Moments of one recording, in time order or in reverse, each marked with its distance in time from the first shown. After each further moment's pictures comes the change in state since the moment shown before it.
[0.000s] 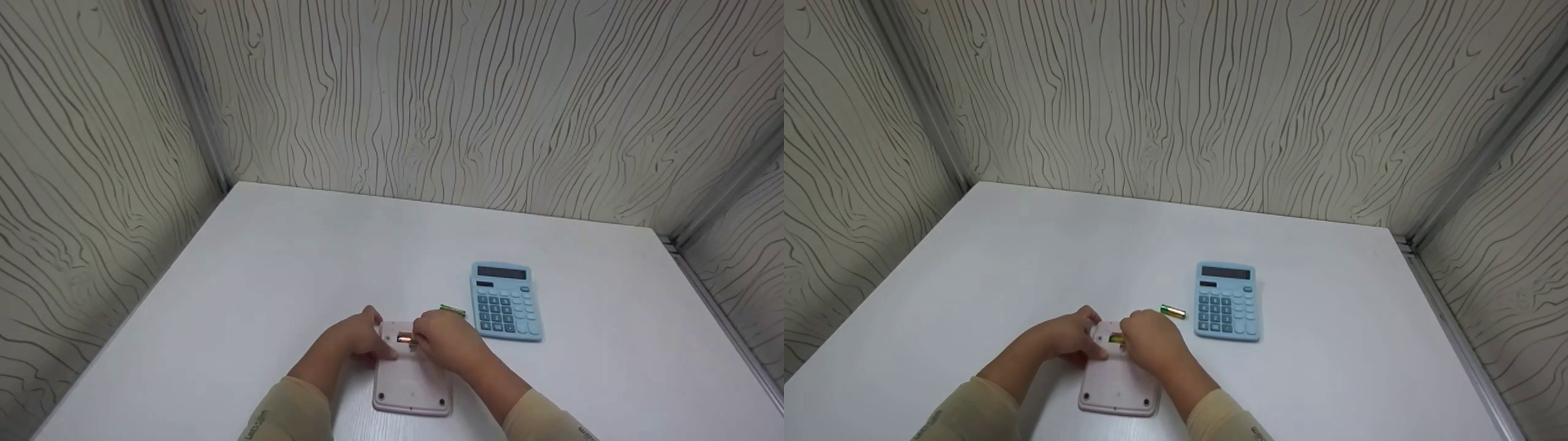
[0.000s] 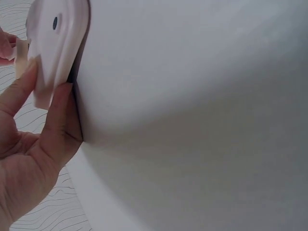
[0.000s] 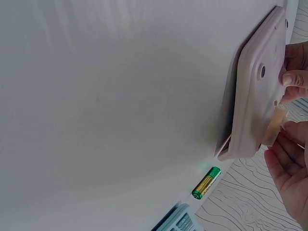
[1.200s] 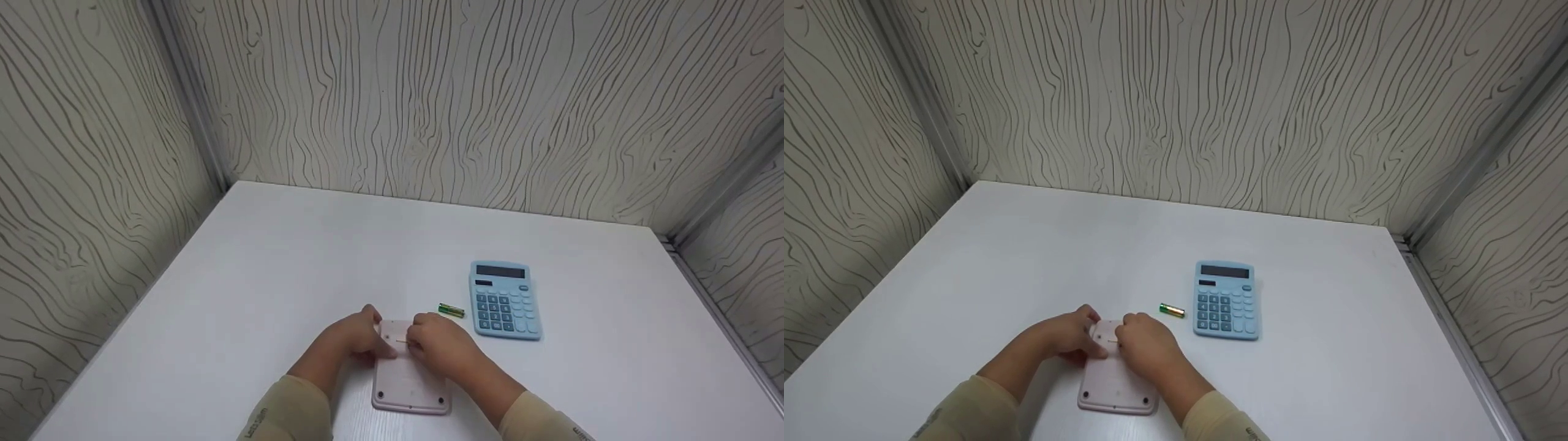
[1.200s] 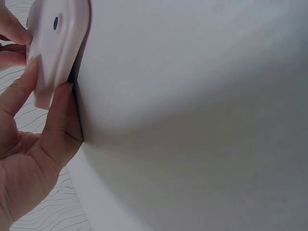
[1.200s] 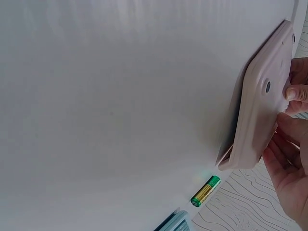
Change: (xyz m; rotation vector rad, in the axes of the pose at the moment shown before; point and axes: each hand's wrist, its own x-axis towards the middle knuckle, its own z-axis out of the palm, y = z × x) left_hand 0.003 0.000 0.000 0.028 0.011 0.009; right_hand -0.004 -0.004 0.010 -0.047 -0.040 -0.035
